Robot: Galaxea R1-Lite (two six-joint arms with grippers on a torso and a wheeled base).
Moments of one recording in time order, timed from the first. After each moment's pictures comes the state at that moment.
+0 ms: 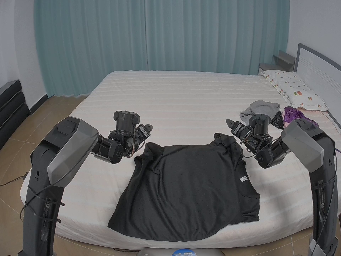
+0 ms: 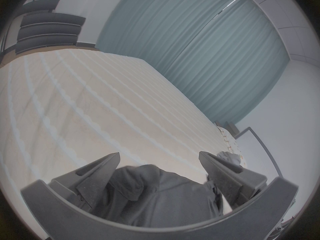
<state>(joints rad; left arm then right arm) -0.32 2.53 -1.63 -0.46 0.14 -0.82 0.20 2.53 -1.40 -0.94 -0.12 0.62</state>
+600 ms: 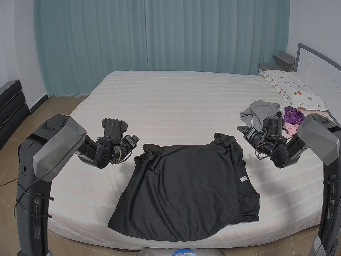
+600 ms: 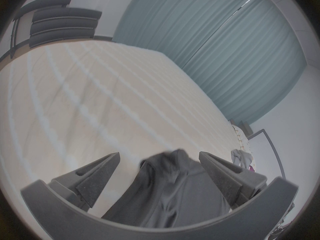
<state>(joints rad) -0.27 2.45 -1.41 -0.44 0.13 -0.87 0.12 2.40 -1.19 -0.85 0.01 0.75</state>
